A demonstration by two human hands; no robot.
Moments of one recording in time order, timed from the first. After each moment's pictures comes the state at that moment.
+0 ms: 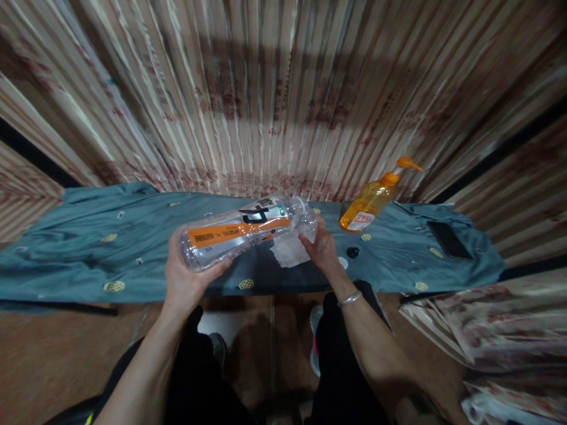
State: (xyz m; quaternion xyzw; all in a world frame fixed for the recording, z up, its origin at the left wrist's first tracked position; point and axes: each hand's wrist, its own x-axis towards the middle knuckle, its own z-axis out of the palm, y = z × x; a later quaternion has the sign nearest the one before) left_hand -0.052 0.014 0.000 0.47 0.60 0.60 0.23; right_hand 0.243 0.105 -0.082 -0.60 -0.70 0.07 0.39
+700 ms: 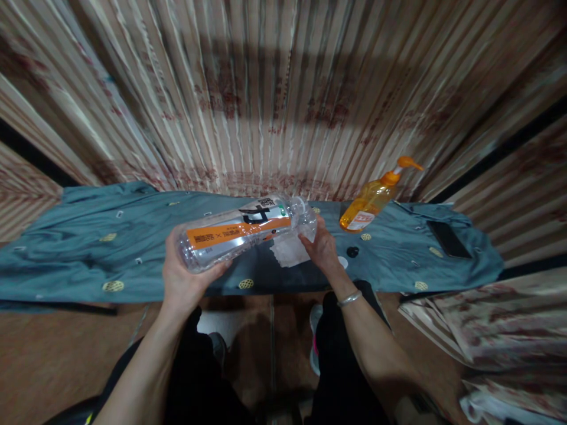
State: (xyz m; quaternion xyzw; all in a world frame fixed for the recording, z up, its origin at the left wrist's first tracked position) left_hand -0.057 0.016 -0.009 0.50 0.59 0.61 0.18; right_hand 0.240 0.104 -0.079 -0.60 -0.69 0.07 0.40
